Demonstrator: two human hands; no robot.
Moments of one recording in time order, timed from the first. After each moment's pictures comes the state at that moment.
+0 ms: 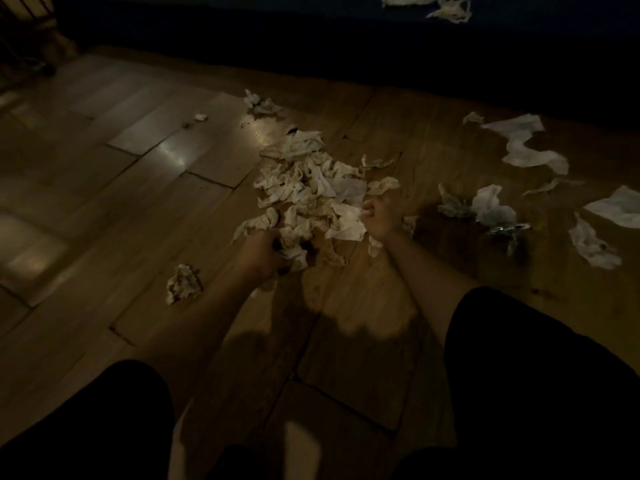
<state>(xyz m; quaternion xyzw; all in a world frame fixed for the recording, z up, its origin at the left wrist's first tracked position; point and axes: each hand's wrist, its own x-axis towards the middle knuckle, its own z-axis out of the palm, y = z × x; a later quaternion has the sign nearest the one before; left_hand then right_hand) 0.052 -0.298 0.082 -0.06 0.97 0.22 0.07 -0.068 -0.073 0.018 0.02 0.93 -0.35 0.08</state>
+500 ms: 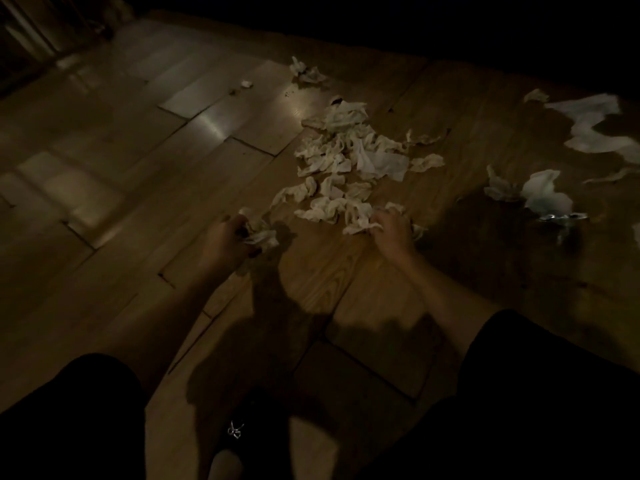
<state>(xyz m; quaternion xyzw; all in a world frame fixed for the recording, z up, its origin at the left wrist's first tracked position) 0.133 -0.388 0.079 -0.17 0.96 0.24 0.00 0.012 -0.115 -0.010 -0.12 0.95 -0.28 0.01</state>
